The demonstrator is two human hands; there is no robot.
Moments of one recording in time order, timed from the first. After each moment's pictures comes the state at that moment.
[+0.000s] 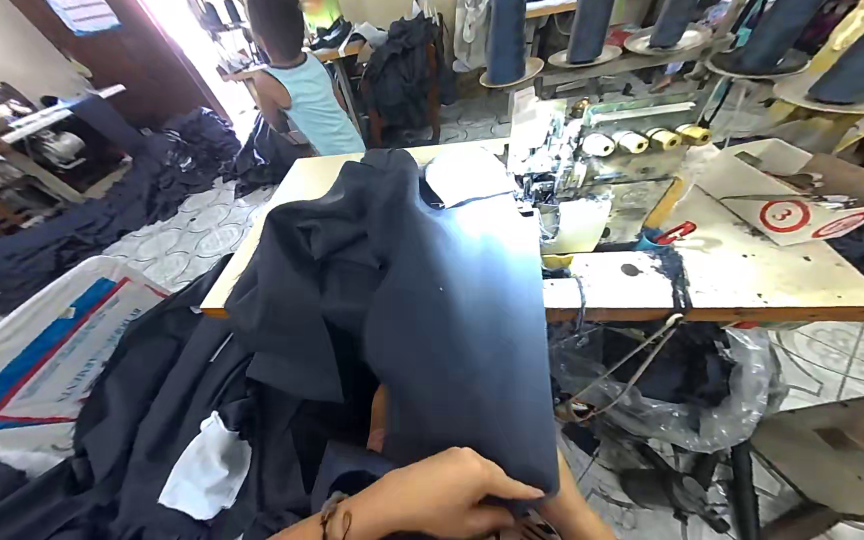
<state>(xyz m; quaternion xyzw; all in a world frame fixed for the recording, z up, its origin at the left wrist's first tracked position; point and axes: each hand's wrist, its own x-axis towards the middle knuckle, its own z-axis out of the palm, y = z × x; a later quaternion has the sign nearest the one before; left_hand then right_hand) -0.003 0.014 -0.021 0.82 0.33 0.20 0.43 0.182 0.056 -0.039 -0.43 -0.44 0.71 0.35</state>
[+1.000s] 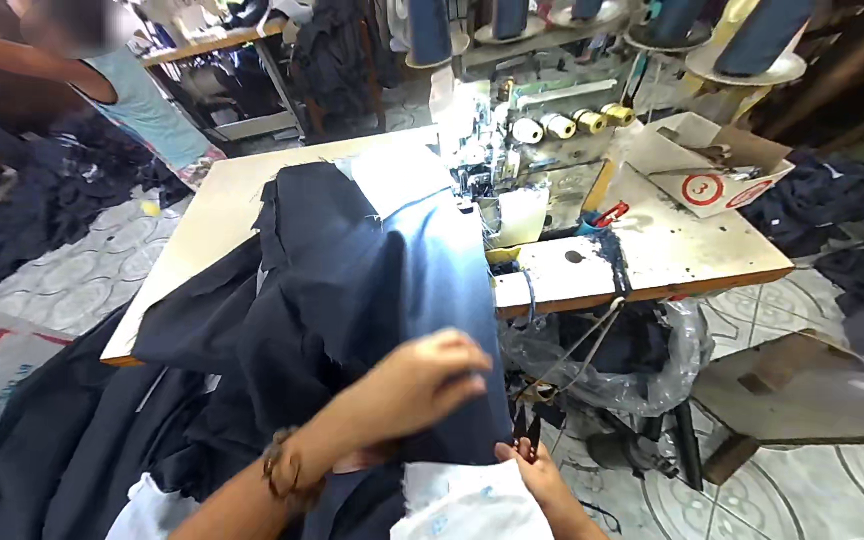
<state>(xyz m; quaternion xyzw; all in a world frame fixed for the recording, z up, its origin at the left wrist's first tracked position) -0.013 0.128 0.043 0.86 0.42 0.22 0.19 0.202 0.069 -0.072 -0.37 -0.36 0.75 0.42</state>
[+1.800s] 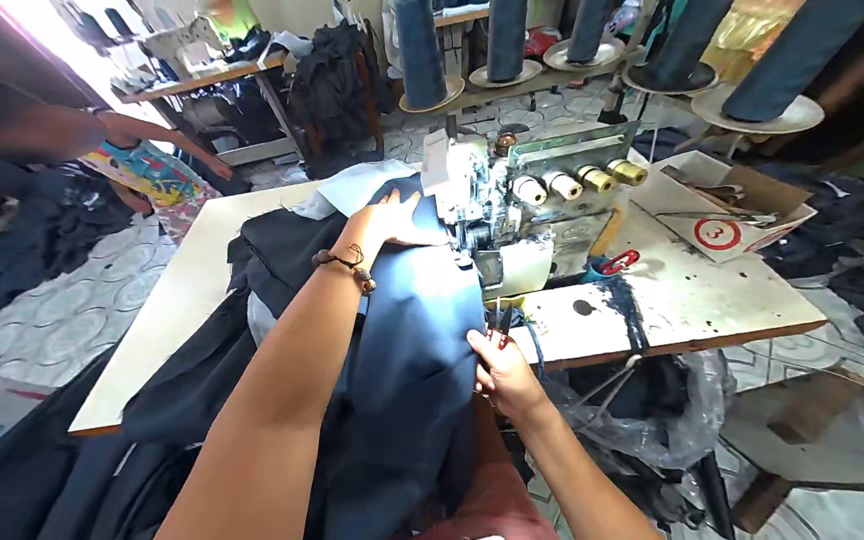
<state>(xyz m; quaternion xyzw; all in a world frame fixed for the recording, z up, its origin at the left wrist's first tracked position) -0.075 0.402 0.109 0.68 0.72 -0.10 0.08 0.131 0.250 -0.019 -0.33 -0.35 0.75 0.45</state>
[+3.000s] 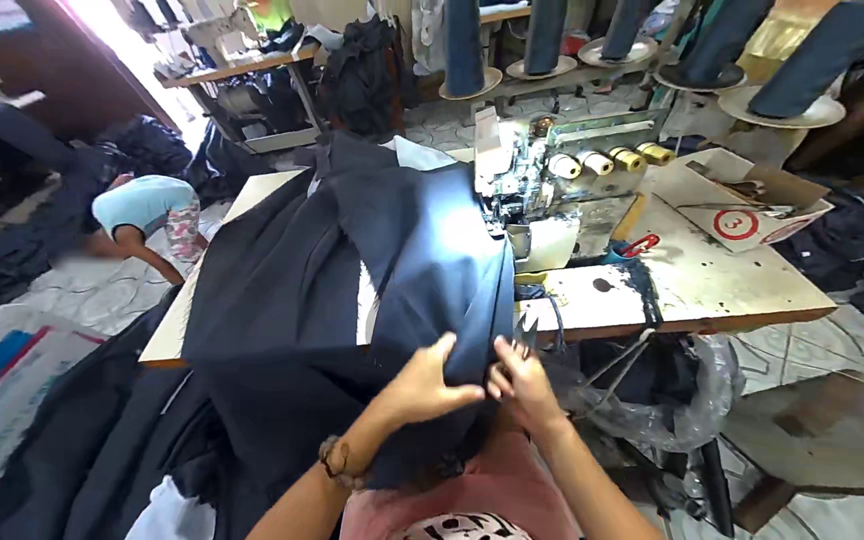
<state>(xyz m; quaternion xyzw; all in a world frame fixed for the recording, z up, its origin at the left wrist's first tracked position) -0.042 0.139 -0.014 0.68 0.57 0.26 0.38 0.135 0.184 -0.060 -0.30 -0.35 0.75 0.47</state>
